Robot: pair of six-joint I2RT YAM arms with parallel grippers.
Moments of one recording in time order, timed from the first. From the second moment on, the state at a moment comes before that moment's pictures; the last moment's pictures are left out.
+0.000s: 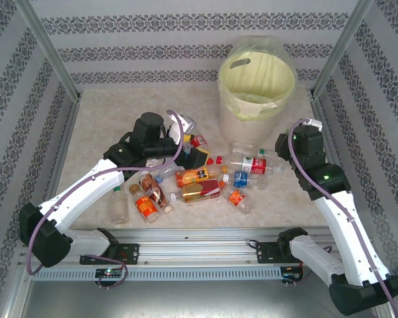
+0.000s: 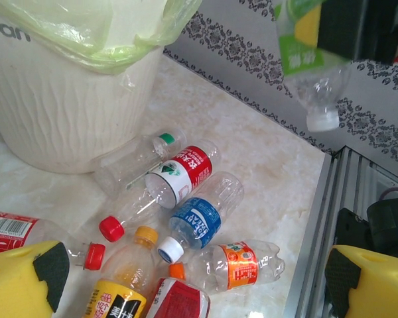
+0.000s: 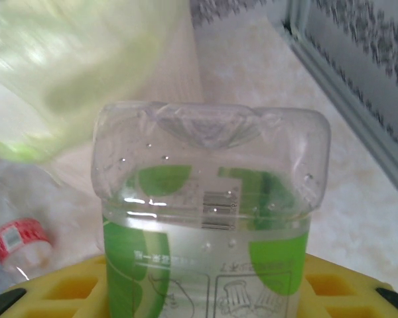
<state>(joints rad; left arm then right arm) -0.61 1.28 1.16 -0.32 0.48 -0.09 0.24 0.88 1.09 -0.79 0.32 0.44</state>
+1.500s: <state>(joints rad) -0.59 1.04 0.83 0.22 0.55 -0.21 0.16 1.68 1.97 -0.62 0.01 0.03</state>
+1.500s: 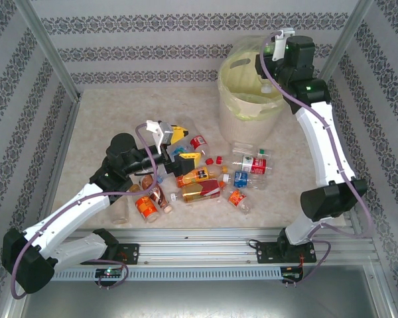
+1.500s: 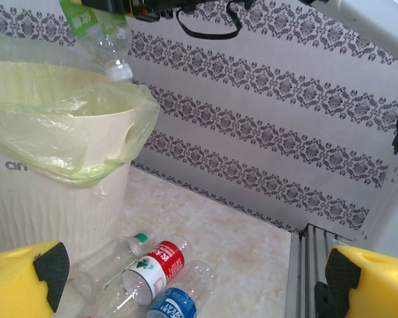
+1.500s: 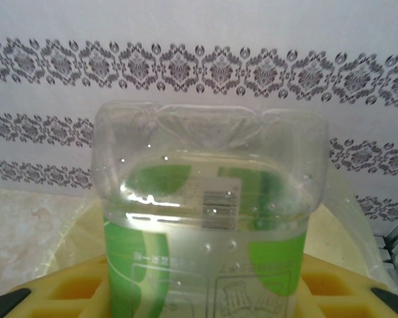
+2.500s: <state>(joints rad) -0.58 1.04 0.83 0.22 0.53 -0.21 0.10 2.12 2.30 -1.02 -0.16 0.11</state>
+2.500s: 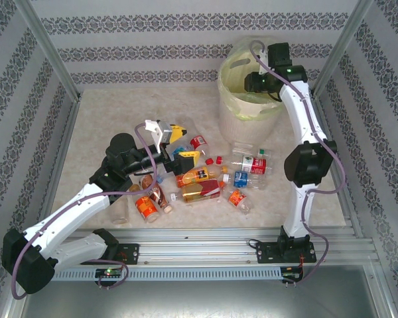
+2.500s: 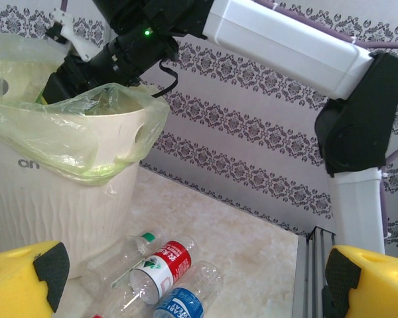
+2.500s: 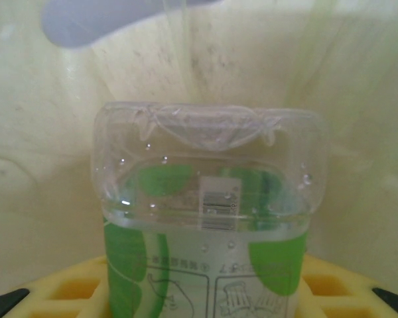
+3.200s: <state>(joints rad) -0.58 1.04 0.83 0.22 0.53 -0.21 0.10 2.19 2.41 -1.16 -0.16 0.16</state>
